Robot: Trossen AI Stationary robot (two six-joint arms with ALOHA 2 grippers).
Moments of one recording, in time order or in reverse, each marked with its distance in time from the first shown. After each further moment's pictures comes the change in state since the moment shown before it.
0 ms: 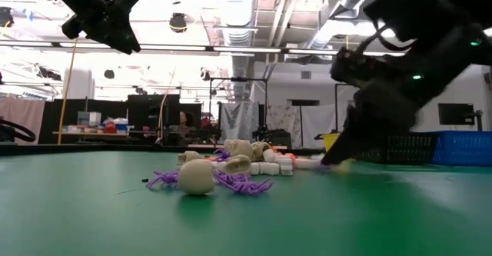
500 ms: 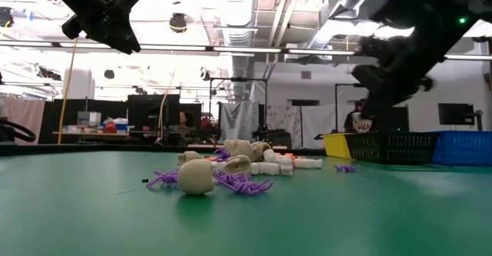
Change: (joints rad) left arm 0.000 0.000 0.000 0.000 0.000 0.003; right arm -0.192 -0.412 0.003 -0.799 0.308 0.441
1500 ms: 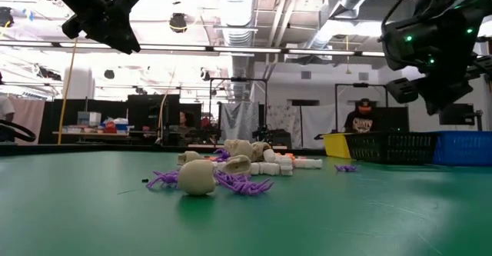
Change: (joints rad) left arm 0.000 0.000 0.000 0.000 -0.006 0.008; right arm -0.307 -0.079 0.001 -0.655 -0.012 0.603
